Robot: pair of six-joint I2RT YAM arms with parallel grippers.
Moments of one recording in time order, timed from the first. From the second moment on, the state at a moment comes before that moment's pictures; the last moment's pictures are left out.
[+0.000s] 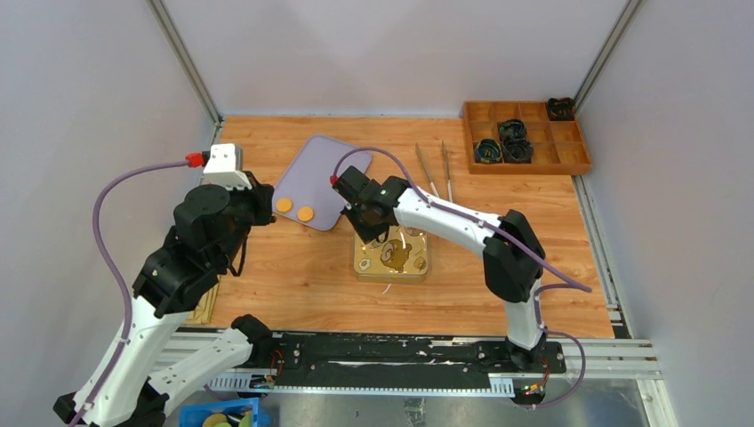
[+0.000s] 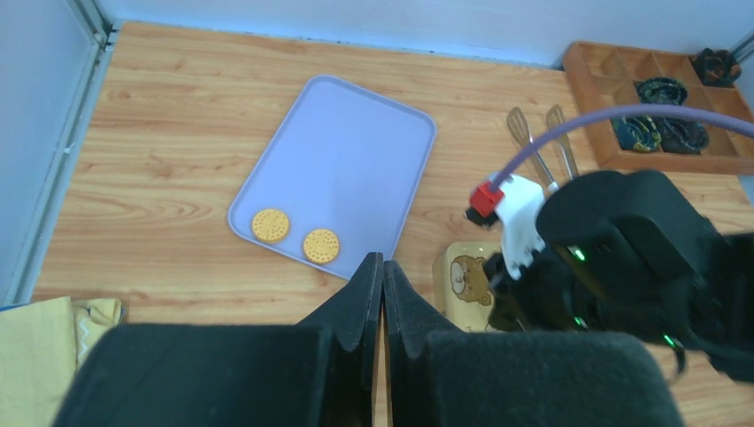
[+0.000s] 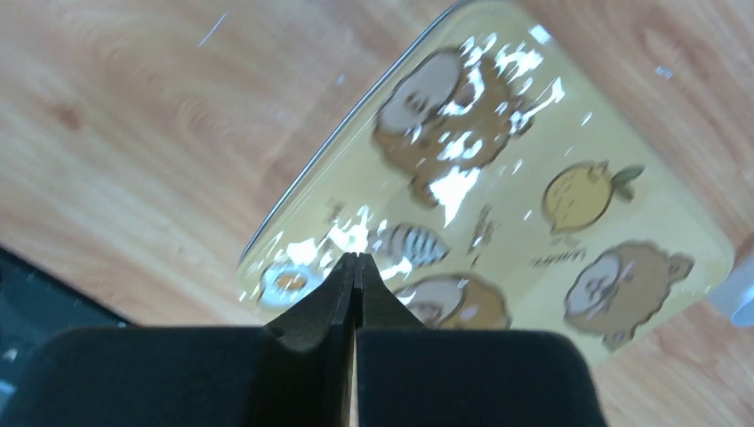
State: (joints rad) left arm -0.59 0.74 1.21 -0.71 -0.46 -0.31; right arm 0.93 1.99 1.72 -0.84 0.08 0.23
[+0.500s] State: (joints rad) left arm -0.59 0.77 1.21 -0.71 -0.45 -0.31; right arm 1.04 1.79 1.40 -0.80 0.09 0.34
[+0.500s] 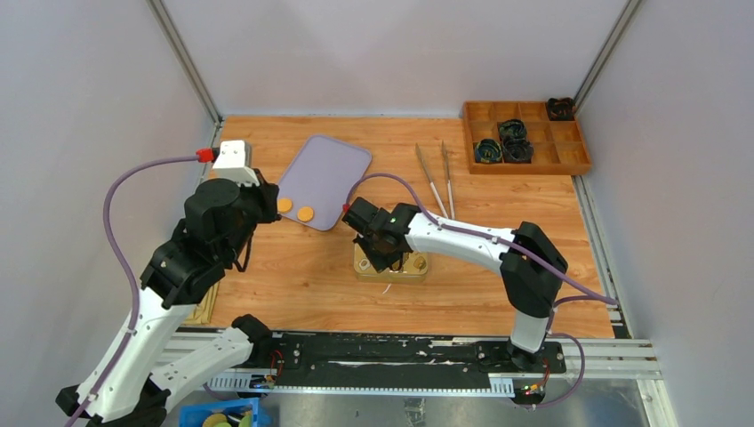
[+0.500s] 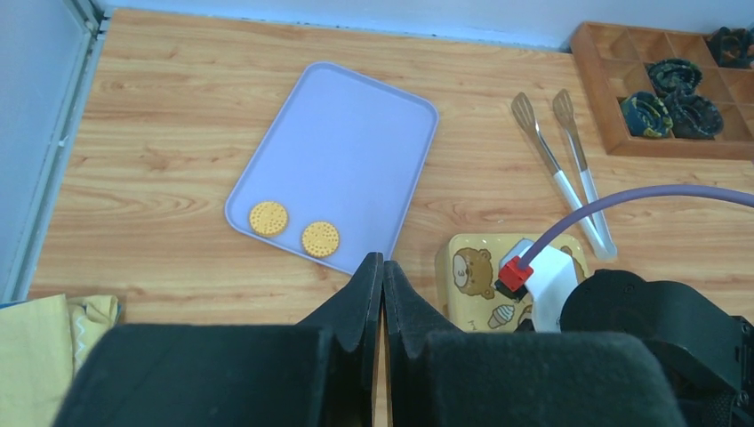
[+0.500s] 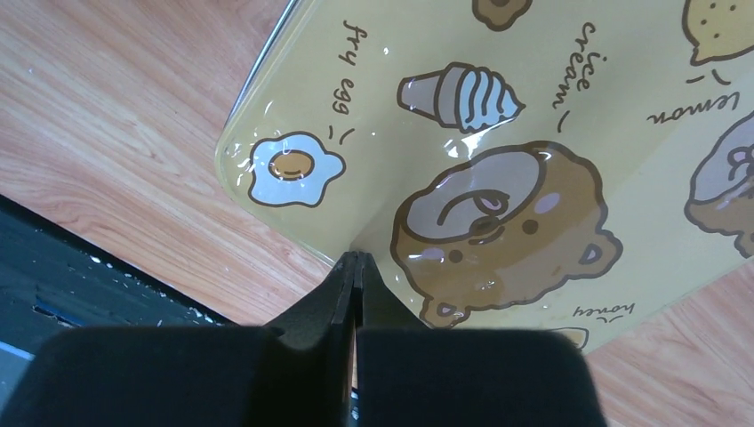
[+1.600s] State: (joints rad) left arm -0.44 2.32 2.16 -0.65 -0.22 -0.48; right arm 0.79 1.31 1.61 -0.89 0.48 0.19
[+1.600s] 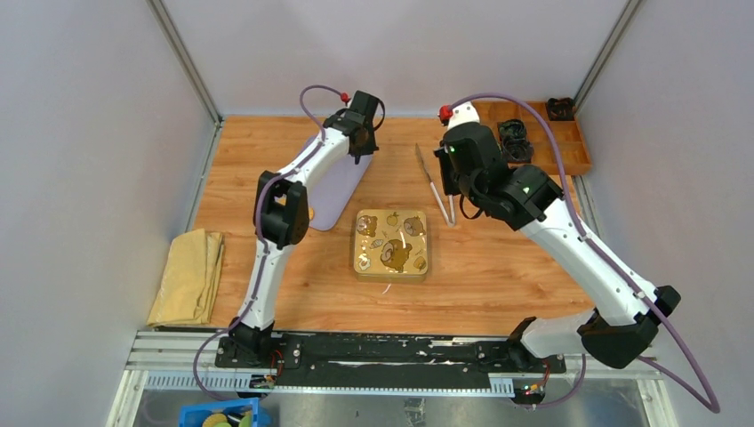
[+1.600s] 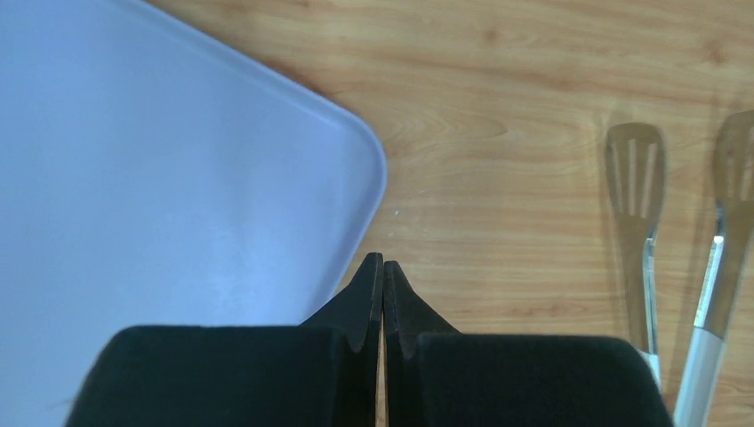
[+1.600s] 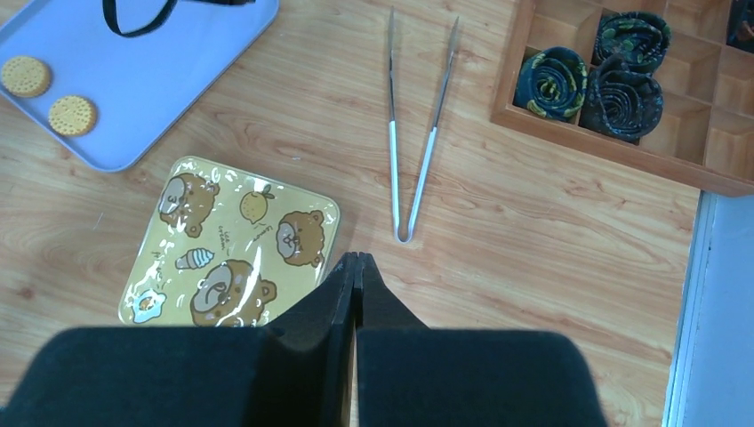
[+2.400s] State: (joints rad) left arm -0.36 2.52 2.27 -0.74 -0.15 -0.60; right arm 0.64 1.31 1.49 -0.82 0.27 0.19
